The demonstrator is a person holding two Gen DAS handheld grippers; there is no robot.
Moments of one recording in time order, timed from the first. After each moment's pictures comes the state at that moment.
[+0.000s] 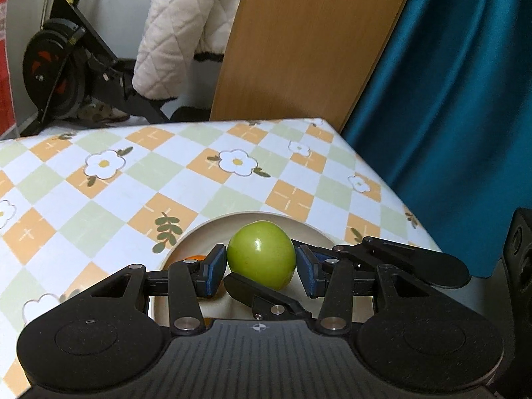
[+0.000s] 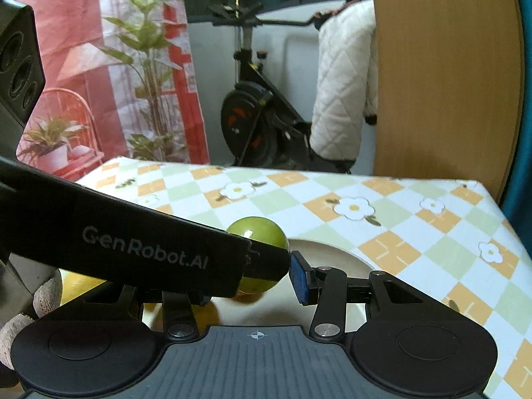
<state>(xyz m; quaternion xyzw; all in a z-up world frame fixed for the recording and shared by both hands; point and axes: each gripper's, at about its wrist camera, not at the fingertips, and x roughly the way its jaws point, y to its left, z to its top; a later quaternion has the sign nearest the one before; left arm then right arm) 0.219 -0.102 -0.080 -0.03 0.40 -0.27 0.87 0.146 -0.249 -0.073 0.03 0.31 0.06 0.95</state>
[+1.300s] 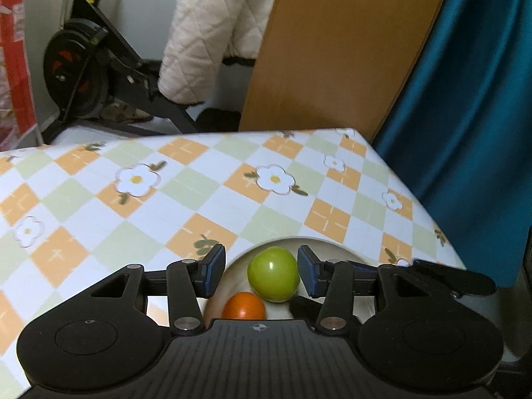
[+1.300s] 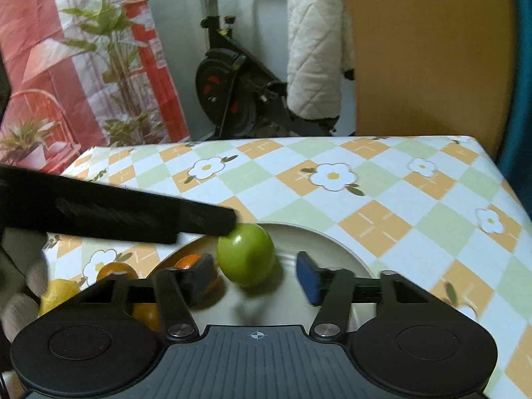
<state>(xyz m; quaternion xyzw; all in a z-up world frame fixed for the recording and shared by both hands) 0.238 -0.083 -0.063 -0.03 0.39 -0.23 0.89 0.159 -0.273 -0.068 0.09 0.37 0.03 0.92</state>
